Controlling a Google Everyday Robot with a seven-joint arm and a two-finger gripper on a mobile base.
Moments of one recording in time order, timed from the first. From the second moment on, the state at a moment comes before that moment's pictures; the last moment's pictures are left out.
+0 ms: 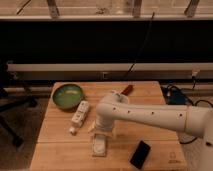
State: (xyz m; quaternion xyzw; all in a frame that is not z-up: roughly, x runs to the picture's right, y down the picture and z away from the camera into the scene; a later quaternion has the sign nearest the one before) arm -0.019 0.247 0.767 -0.24 -0.30 -0.56 0.73
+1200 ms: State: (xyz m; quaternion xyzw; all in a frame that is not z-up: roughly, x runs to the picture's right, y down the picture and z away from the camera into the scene) arm -0.021 0.280 0.777 -0.29 -0.29 -0.58 0.71
